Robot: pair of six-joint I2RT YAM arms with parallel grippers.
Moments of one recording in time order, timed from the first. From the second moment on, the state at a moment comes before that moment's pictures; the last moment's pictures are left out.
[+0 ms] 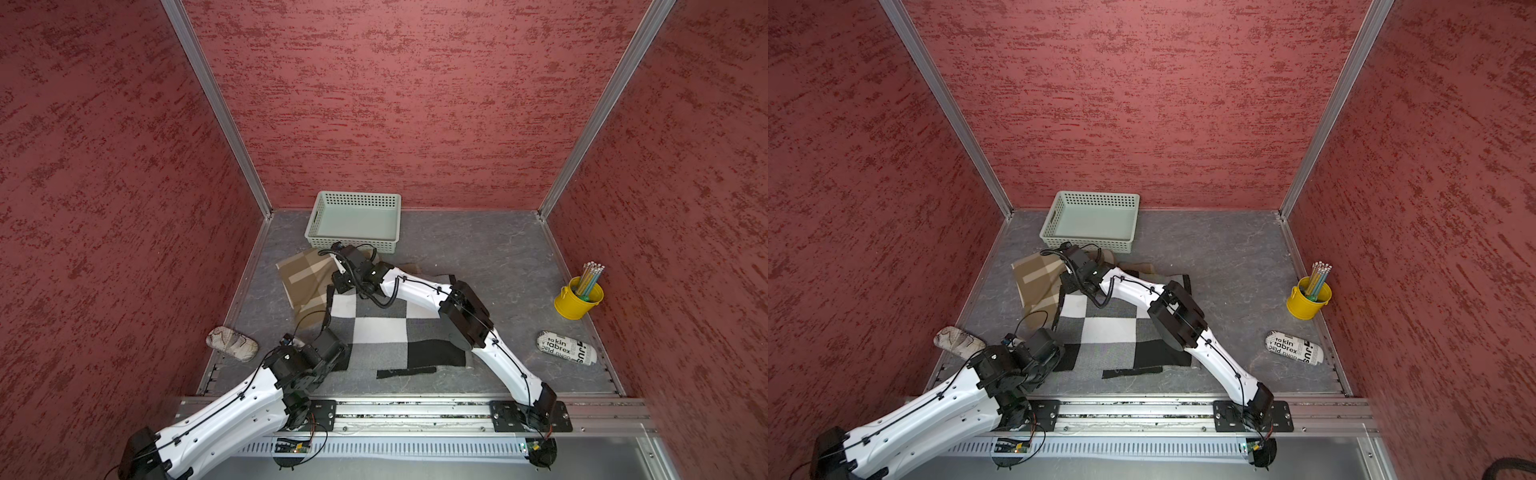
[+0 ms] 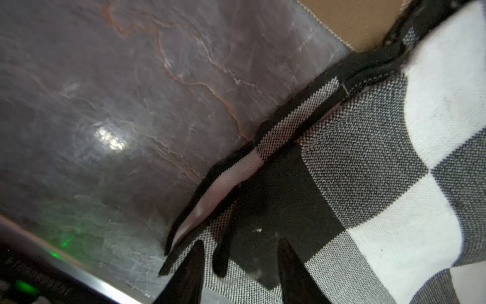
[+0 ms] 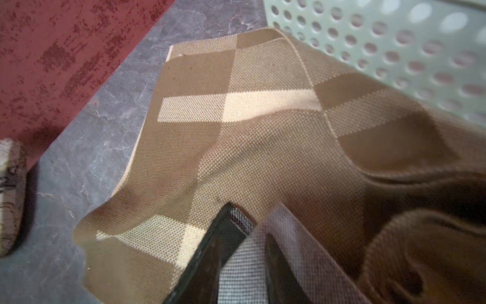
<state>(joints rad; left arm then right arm) -0.78 0.66 0.43 -1.08 -0.27 -1.68 0.93 2.55 2.20 -0.35 -0.06 0.38</state>
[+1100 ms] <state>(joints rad) -0.16 1.16 0.56 -0.58 0.10 -0.86 0.31 1.44 0.94 -0.45 -0.02 0.56</state>
